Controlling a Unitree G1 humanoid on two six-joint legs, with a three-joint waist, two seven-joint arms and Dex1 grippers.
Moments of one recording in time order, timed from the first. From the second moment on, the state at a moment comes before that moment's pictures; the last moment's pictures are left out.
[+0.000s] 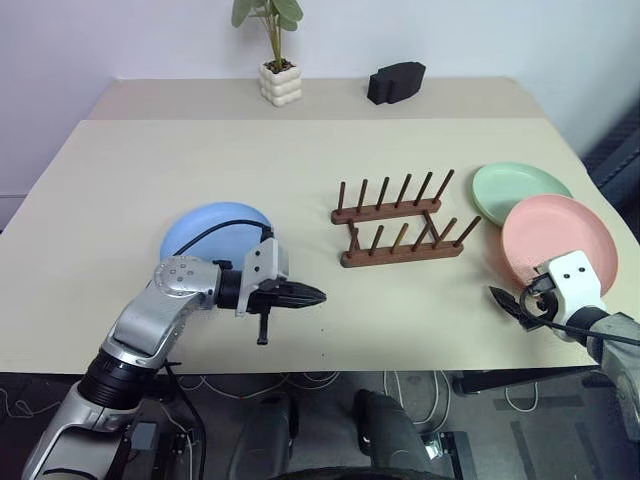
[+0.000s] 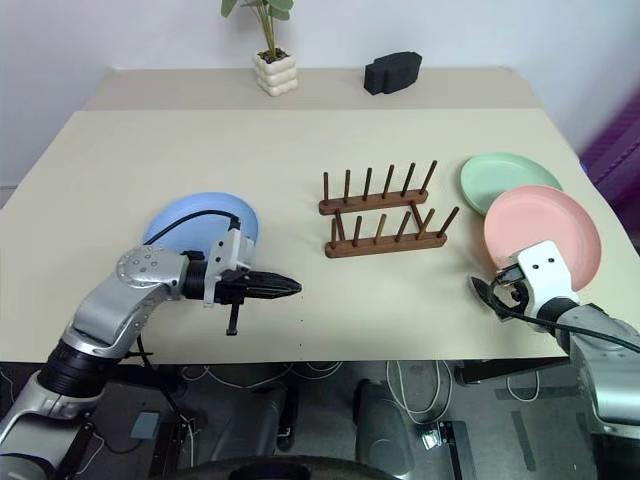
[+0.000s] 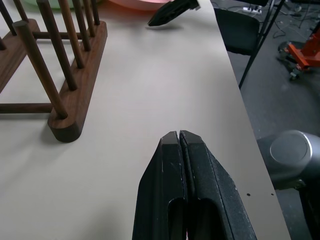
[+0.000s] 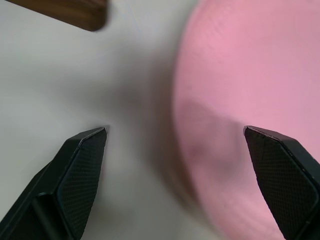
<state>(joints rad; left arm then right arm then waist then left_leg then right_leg) -0.36 0.62 -0.22 -0.25 -0.37 0.40 -1.17 0.10 -0.74 -0.35 -0.16 0.21 0.51 0.54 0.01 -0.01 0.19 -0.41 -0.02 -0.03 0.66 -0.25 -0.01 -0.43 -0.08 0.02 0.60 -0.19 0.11</state>
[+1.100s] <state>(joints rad) -0.40 0.50 -0.23 -0.13 -0.34 0.32 -1.14 -0.34 -0.82 -0.52 -0.44 0.62 0.59 0.71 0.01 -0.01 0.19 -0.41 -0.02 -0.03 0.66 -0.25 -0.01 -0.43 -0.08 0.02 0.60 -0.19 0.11</state>
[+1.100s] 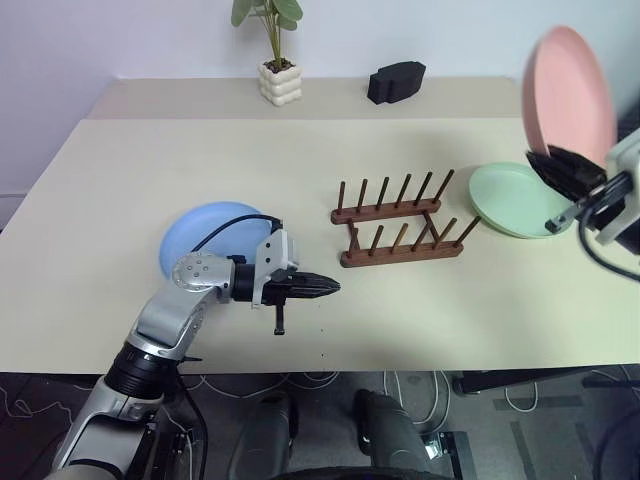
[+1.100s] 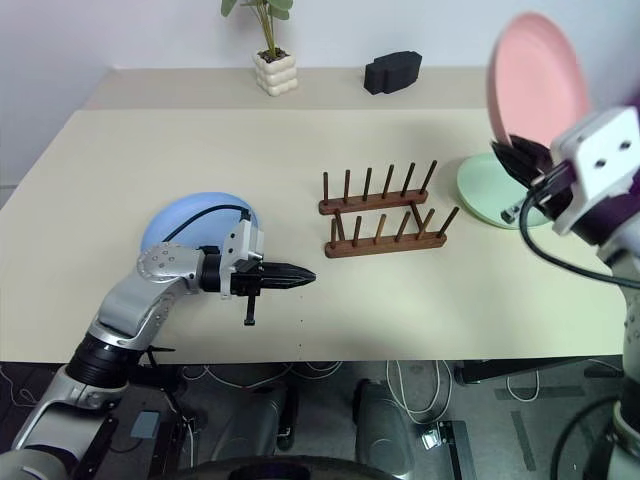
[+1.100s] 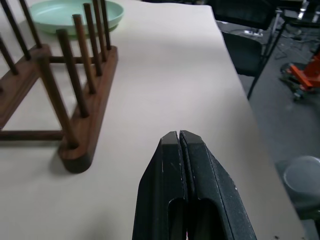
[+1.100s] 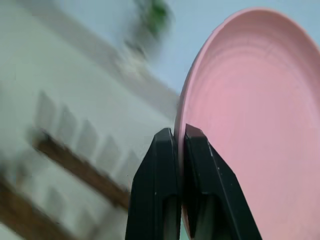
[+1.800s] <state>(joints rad) -0.32 0.51 -0.22 -0.16 -0.33 0.29 -1.07 -0.47 -0.79 -0.52 -0.04 1.20 0.92 0.81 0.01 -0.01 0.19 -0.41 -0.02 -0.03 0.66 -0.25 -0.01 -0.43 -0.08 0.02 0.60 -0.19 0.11</state>
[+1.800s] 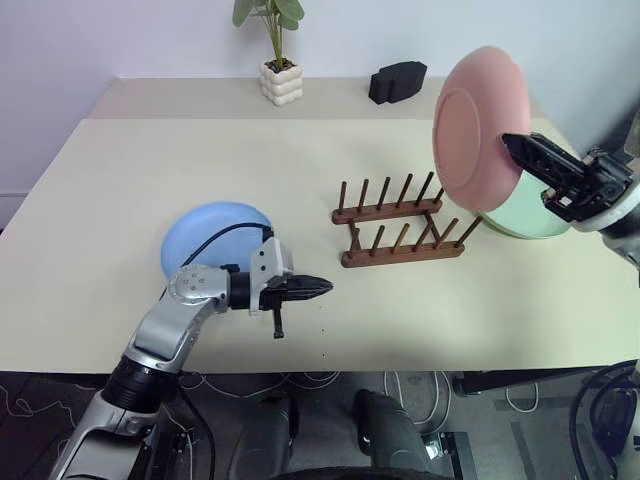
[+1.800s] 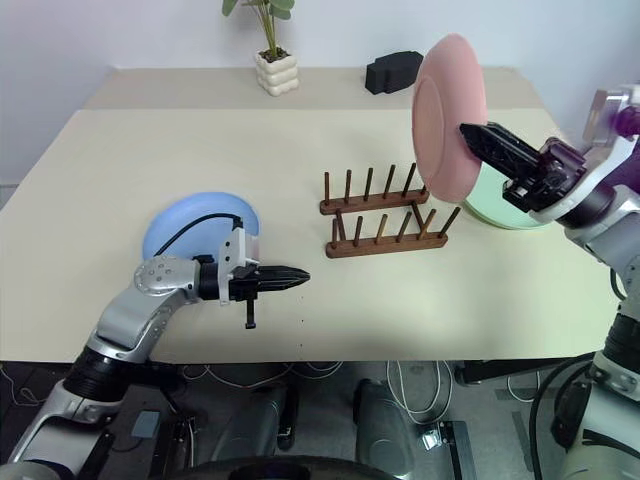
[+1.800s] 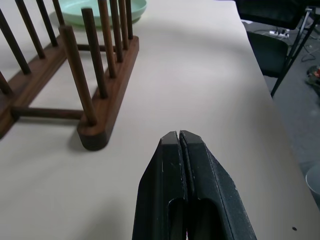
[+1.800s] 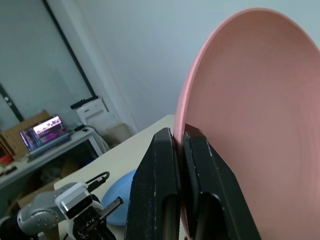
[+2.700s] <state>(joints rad) -0.33 0.51 -0.21 -0.17 -0.33 0.29 -1.06 -0.46 -0.76 -0.52 0.16 1.17 0.95 0.85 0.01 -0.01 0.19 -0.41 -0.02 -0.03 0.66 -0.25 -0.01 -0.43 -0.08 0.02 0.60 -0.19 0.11</state>
